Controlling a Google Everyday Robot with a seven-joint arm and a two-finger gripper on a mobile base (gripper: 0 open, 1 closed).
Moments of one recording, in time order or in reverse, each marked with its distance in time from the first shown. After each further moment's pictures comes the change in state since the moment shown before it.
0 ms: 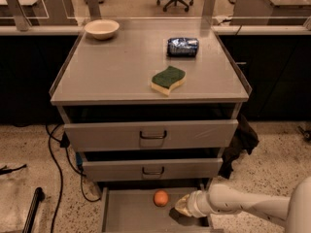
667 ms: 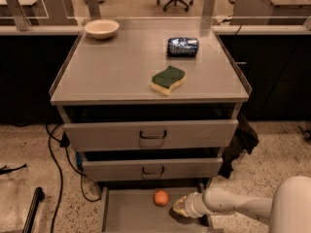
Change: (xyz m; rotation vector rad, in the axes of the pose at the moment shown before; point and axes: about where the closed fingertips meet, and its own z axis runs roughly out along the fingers) arm 0.026 -0.012 0.045 0.002 0.000 -0.025
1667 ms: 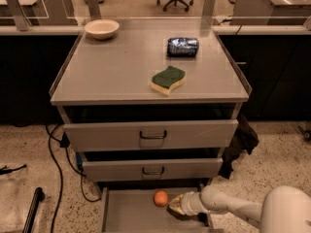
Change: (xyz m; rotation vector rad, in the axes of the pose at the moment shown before) arm 0.008 -0.019 0.050 -0.014 -0.063 -0.020
